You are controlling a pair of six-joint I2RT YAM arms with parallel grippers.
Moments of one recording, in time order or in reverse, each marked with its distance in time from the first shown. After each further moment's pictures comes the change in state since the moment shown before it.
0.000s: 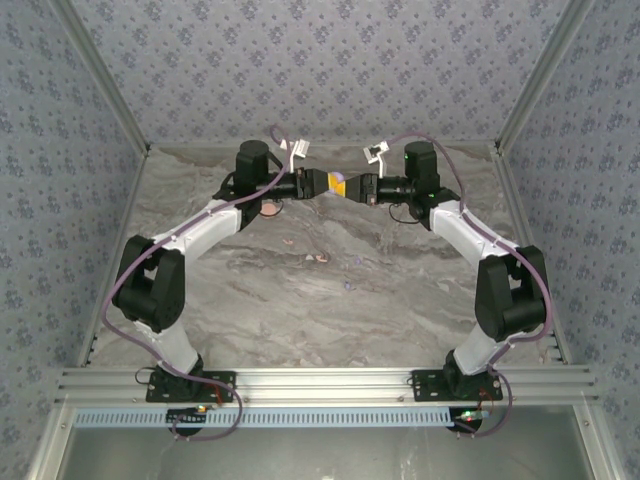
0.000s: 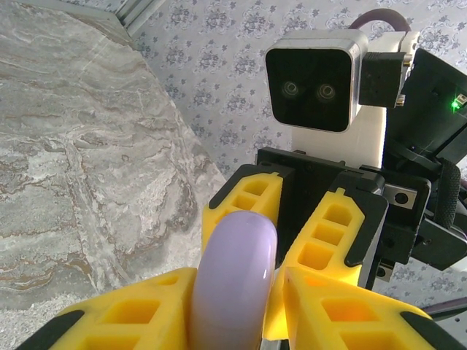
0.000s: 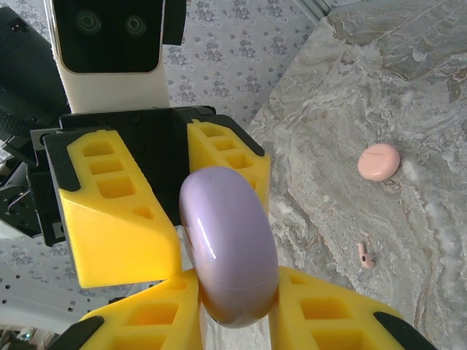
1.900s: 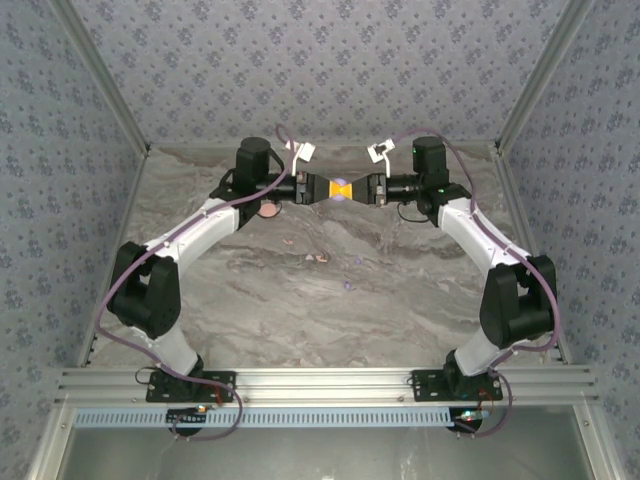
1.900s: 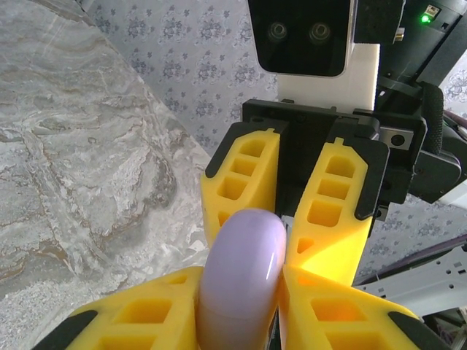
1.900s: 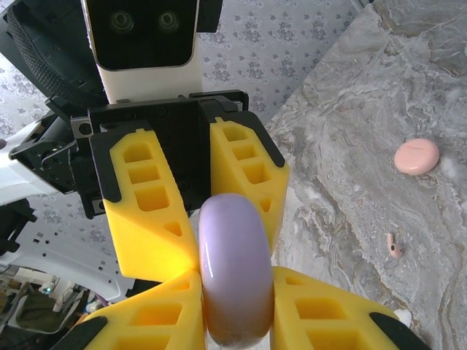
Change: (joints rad) left arm -0.019 -0.045 0.036 -0.149 0.094 0.145; right arm -0.029 -0.051 0.046 -0.164 -0.124 -0.128
